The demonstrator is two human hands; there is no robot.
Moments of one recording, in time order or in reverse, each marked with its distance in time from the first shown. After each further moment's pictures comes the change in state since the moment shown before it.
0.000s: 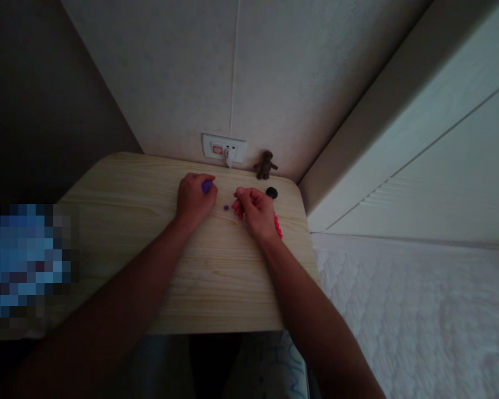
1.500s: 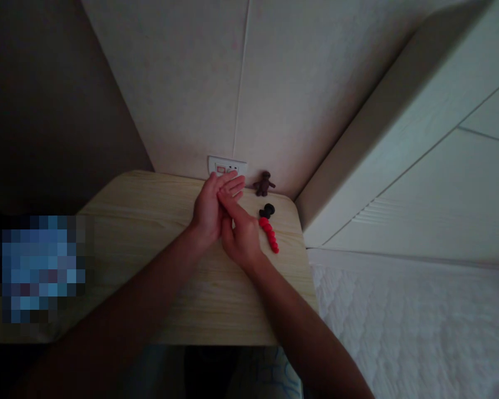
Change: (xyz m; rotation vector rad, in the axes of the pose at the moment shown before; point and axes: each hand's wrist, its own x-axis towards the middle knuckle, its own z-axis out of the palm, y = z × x) left_hand -0.003 0.085 -0.018 -1.081 -0.277 -0.175; right_hand -0.031 -0.045 0.030 -0.307 -0.116 -0.342
